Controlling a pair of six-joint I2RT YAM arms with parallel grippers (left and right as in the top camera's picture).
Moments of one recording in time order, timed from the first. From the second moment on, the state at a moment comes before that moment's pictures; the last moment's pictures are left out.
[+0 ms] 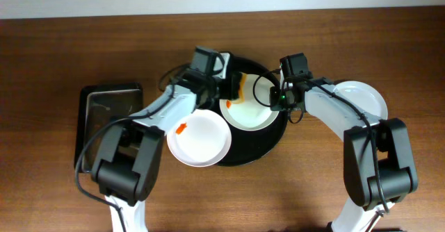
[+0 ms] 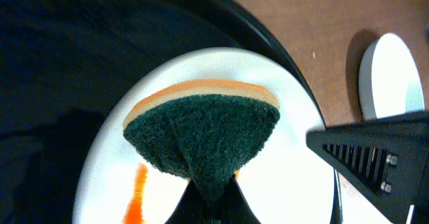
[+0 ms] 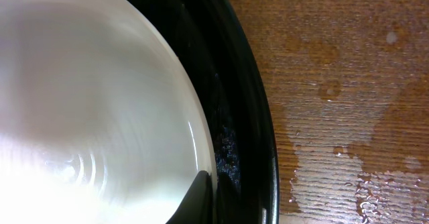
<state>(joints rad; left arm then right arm) -0.43 2.06 1.37 -0.19 0.42 -0.35 0.22 1.90 1.20 -0.49 -0.04 0.23</state>
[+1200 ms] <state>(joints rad) -0.50 2.16 1.78 -0.77 -0.18 -0.10 0.23 1.90 1.25 -0.60 -0.01 0.19</state>
